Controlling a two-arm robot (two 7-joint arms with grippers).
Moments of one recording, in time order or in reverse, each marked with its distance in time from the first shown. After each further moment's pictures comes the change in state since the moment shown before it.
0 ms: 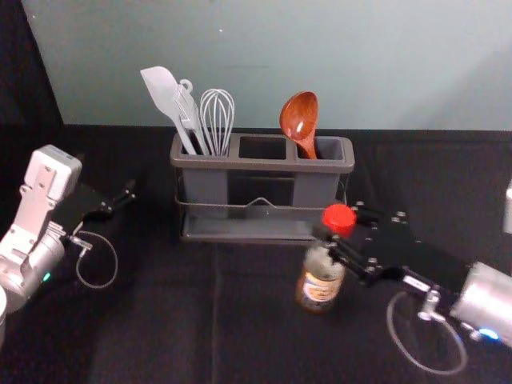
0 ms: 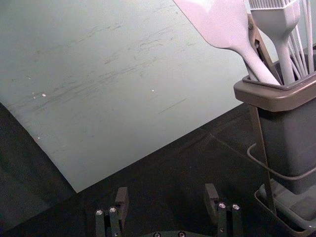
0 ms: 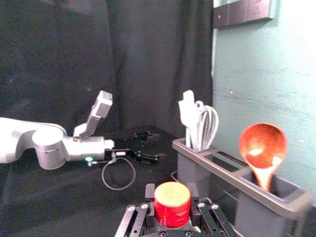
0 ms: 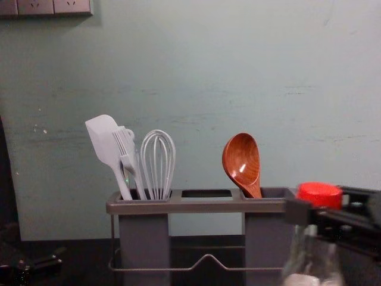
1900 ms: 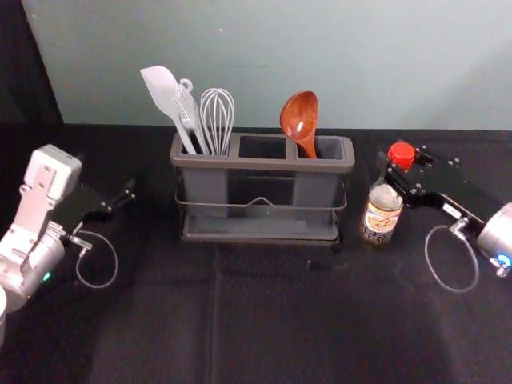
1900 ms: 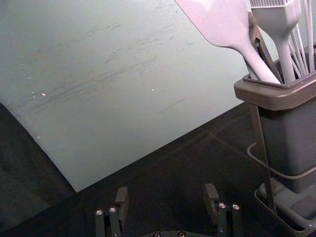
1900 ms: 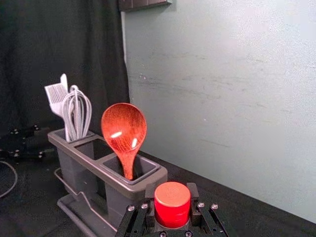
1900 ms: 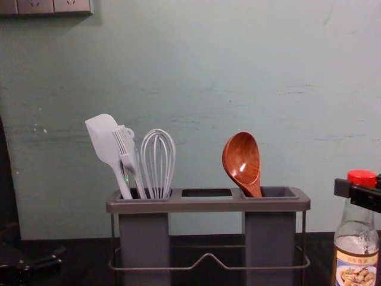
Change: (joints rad) left arm 0.000 0.000 0.000 0.000 0.000 0.000 0.000; right arm 0.190 -0.114 0.088 0.300 -0.066 0.048 -0.092
